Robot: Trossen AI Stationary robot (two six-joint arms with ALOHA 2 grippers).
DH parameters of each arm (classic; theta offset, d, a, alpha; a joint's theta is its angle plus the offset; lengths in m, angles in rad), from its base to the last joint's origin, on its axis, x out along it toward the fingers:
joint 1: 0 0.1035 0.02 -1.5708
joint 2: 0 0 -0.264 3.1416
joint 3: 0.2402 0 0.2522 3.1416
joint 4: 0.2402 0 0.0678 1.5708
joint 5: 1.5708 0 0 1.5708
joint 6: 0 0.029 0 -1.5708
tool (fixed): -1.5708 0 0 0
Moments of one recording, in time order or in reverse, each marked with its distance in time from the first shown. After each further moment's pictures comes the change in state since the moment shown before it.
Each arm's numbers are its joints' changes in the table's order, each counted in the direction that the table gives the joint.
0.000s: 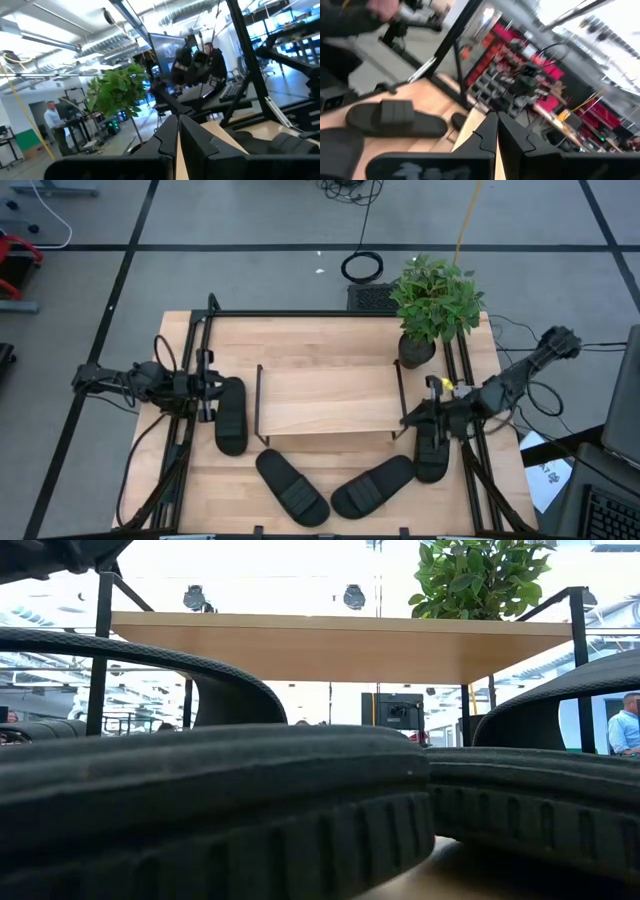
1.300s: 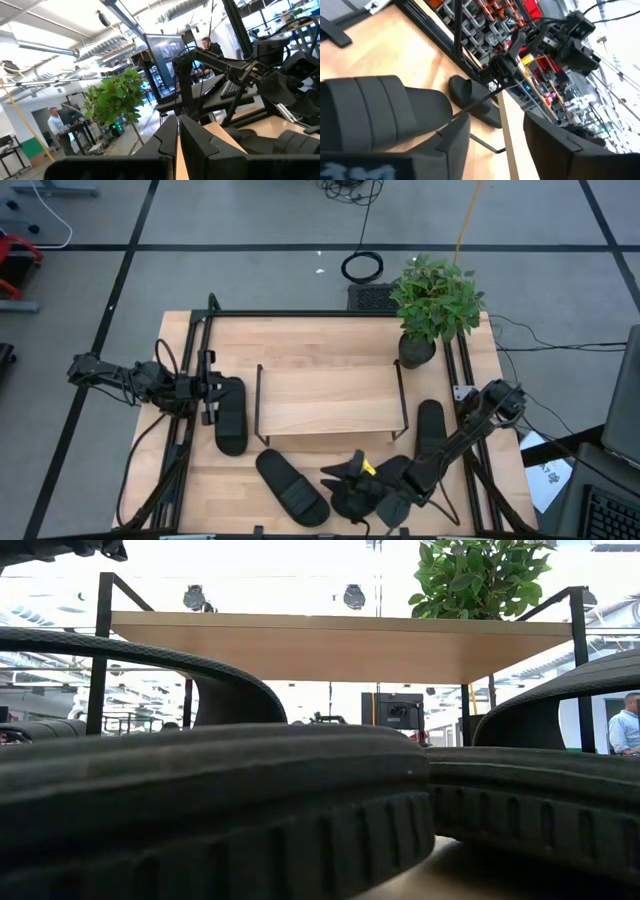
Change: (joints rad) left arm -0.063 0.131 0.061 -0.072 0.059 0.083; right arm 0.084 1.167 0.596 -0.293 -0.519 0.013
